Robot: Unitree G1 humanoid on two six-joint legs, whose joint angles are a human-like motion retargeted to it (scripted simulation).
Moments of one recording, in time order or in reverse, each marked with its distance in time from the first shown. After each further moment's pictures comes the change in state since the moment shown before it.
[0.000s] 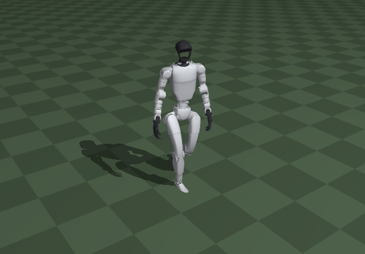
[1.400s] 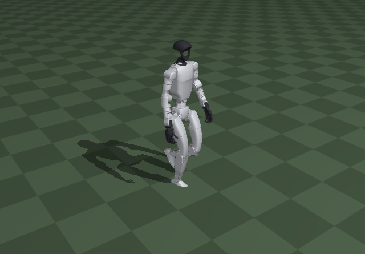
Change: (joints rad) left arm -0.023 0.056 0.099 -0.068 -0.043 0.018 0.007; right arm -0.020 -0.003 -0.020 -0.038 -0.031 -0.001 -0.047; waist 0.074 0.006 0.011; left_leg -0.284 0.053 0.078 0.414 -0.086 0.105; right_leg 0.149 0.007 -0.017 0.012 -0.045 -0.001
